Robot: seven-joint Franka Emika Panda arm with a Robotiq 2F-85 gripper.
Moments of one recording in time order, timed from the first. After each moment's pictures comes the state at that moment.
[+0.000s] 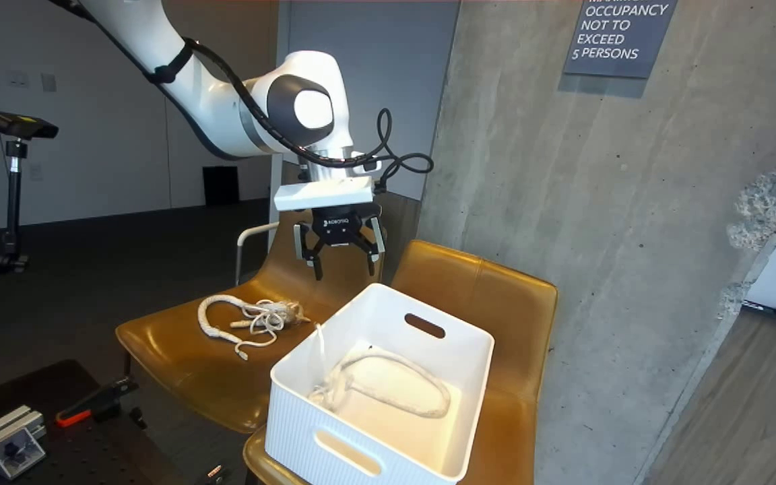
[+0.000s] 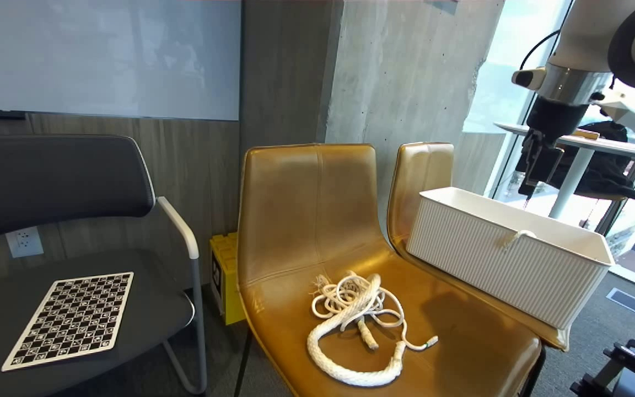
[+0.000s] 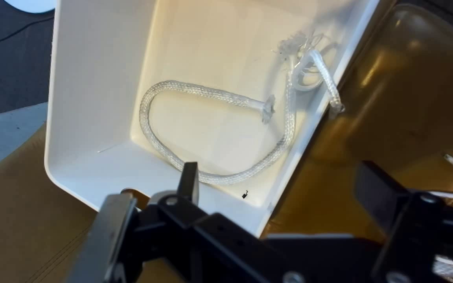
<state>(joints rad) -0.08 0.16 -0.04 -2.08 -0.34 2.37 -0.44</state>
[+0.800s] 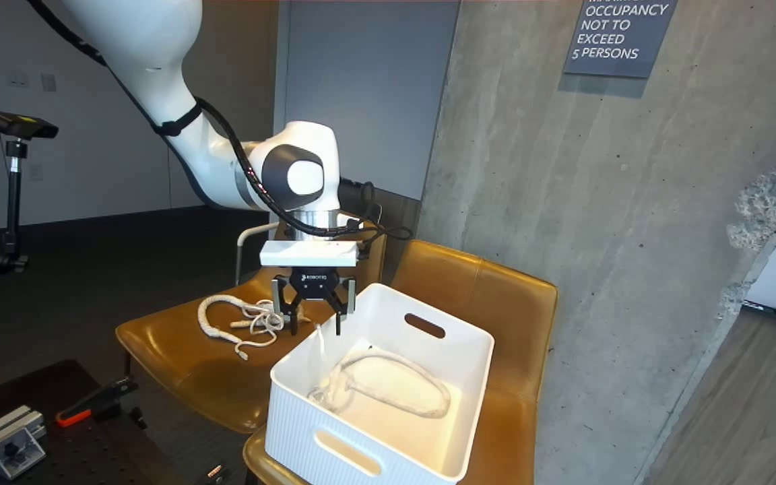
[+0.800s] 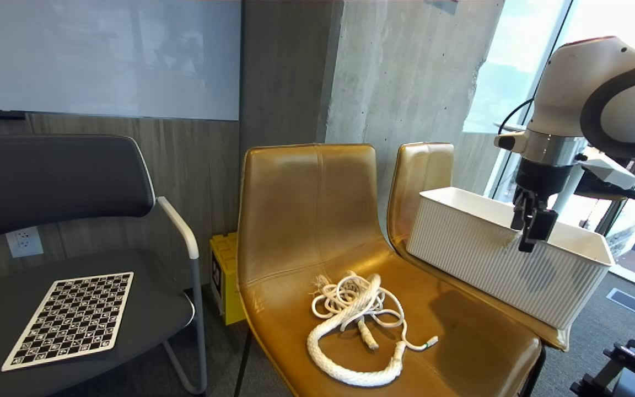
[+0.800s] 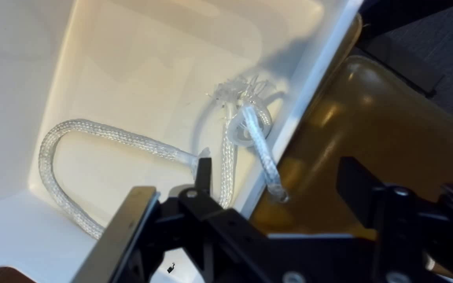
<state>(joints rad) -0.08 0.28 -0.03 -2.14 -0.30 2.40 -0.51</state>
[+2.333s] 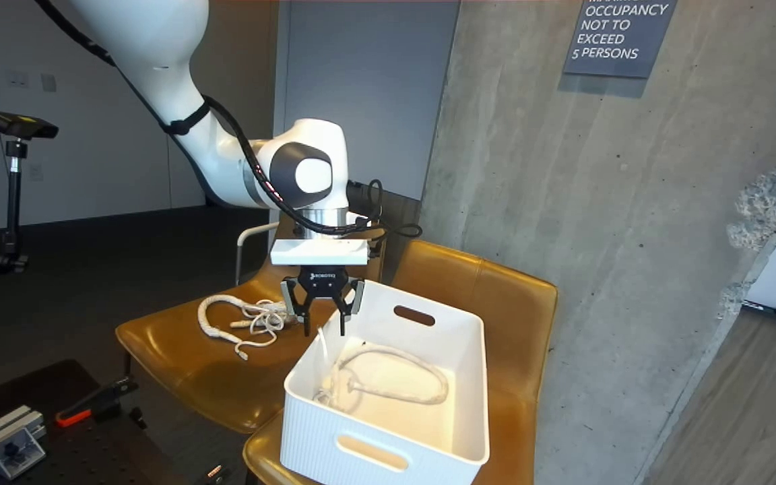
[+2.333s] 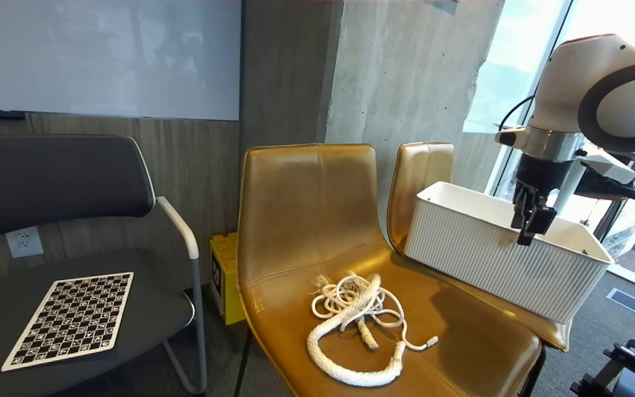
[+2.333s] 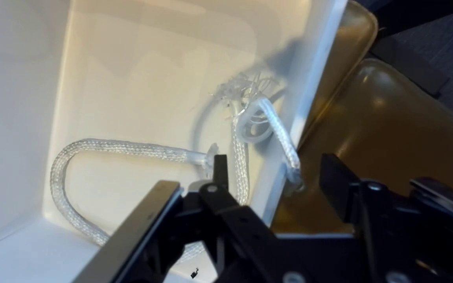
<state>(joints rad) -0.10 0.29 -0.03 -2.11 -0.30 2.39 -0.55</state>
